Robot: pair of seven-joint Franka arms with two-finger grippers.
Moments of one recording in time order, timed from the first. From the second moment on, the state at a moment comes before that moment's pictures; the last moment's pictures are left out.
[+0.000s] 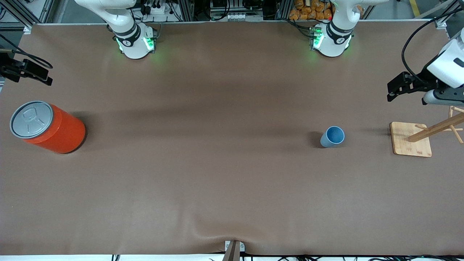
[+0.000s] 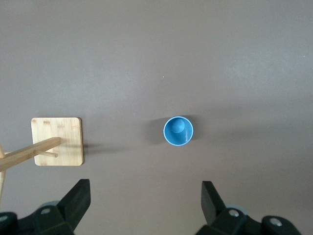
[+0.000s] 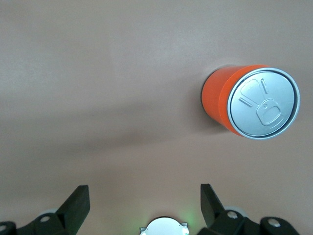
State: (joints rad) left arm -0.04 -0.01 -0.06 -1.57 0.01 1.61 0.01; right arm -0.03 -0.03 0.00 -1.50 -0.01 1.37 0.08
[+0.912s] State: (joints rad) left arm -0.04 -0.02 0.02 -1.57 0.01 1.59 0.05; right arm -0.03 -0.03 0.00 -1.50 -0.01 1.37 0.08
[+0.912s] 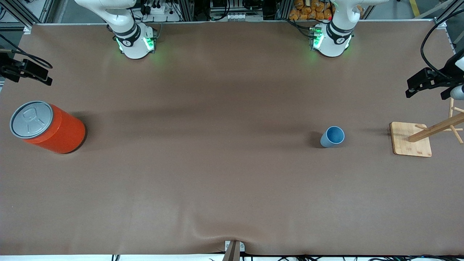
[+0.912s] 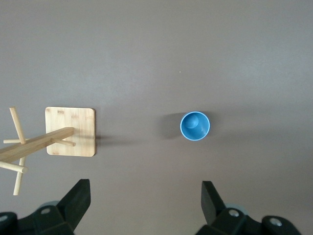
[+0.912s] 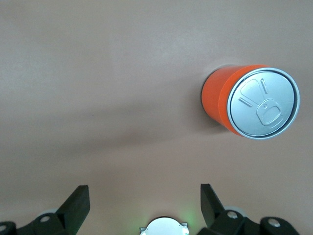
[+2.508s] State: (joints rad) left arm -0.04 -0.03 0.01 -1.58 0.01 1.59 -0.04; right arm -0.03 -0.03 0.00 -1.50 -0.01 1.37 0.08
